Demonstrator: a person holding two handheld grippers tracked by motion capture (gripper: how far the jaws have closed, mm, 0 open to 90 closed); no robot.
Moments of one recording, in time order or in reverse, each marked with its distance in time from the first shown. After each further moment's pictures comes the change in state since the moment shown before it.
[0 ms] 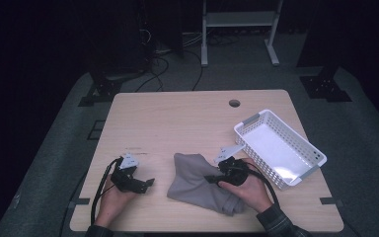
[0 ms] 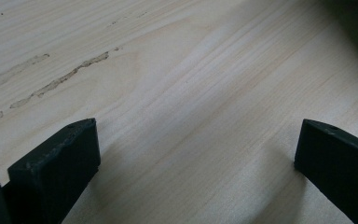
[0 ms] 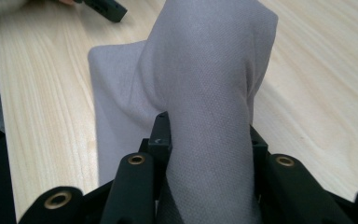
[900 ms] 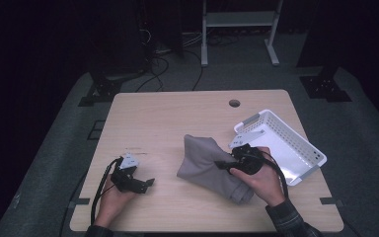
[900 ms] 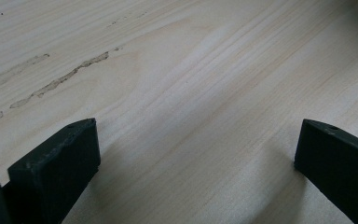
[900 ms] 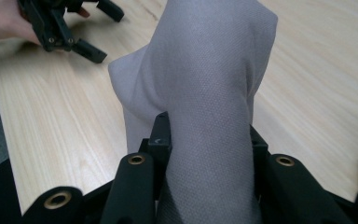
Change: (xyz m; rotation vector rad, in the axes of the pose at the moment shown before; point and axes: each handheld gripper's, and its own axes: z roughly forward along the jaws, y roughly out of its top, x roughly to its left) left arm 0.000 0.000 0.000 0.002 0.000 0.002; right arm -0.013 0.017 -0.053 -0.085 -0.085 0.042
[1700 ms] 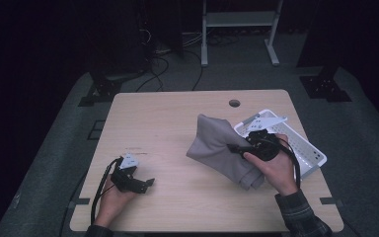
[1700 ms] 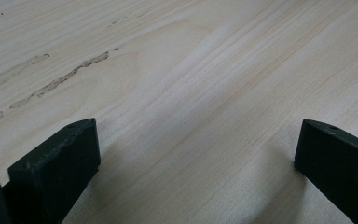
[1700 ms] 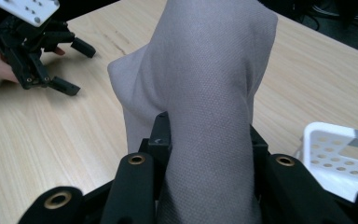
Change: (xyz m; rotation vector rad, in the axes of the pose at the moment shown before) left arm 0.000 0.000 0.000 -0.002 0.001 0.000; right arm -0.026 0.014 -0.040 -0.089 -0.083 0.043
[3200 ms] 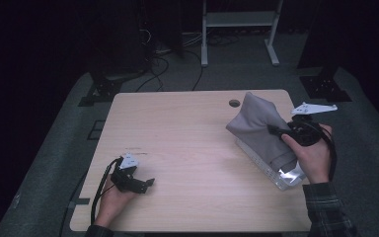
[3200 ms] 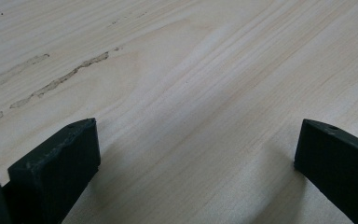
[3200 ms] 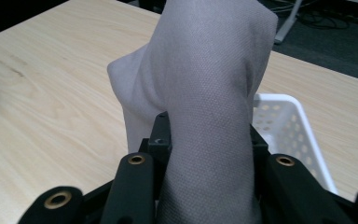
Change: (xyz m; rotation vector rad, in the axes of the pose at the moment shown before) left arm 0.000 0.000 0.000 0.004 -0.002 0.000; right arm -0.082 -0.027 -0.056 -0.051 -0.253 0.174
